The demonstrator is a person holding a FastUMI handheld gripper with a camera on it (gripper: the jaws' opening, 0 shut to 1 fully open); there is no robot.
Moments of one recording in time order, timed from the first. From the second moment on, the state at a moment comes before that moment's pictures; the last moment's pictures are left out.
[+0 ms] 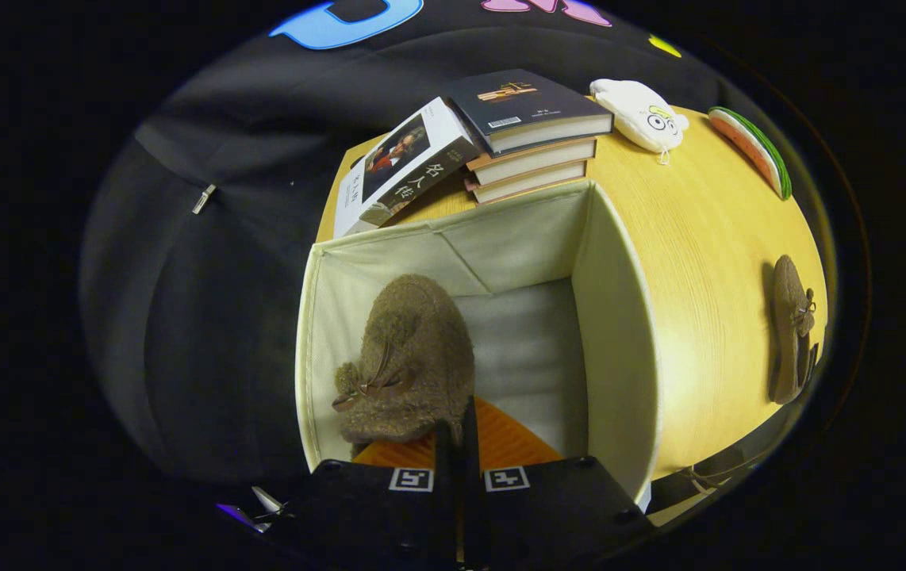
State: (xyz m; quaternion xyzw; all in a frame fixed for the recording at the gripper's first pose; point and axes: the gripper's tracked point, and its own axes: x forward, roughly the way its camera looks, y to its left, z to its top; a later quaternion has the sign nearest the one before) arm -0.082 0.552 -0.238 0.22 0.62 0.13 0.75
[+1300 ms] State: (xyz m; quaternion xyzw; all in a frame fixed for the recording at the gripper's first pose) arm -0.022 0.407 -0.120 0.25 0.39 0.22 0.86
